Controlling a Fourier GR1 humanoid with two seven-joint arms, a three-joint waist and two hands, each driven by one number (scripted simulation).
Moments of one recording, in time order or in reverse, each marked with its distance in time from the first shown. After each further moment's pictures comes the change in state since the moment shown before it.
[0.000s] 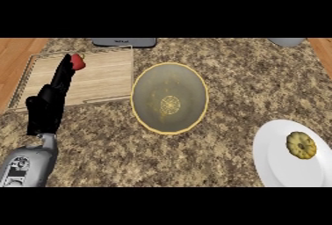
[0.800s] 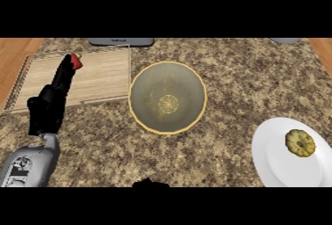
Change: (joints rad) left arm 0.000 -0.012 0.004 0.009 -0.005 0.008 -0.017; right arm -0.161 -0.037 0.030 0.000 0.204 -0.169 0.216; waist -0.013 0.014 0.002
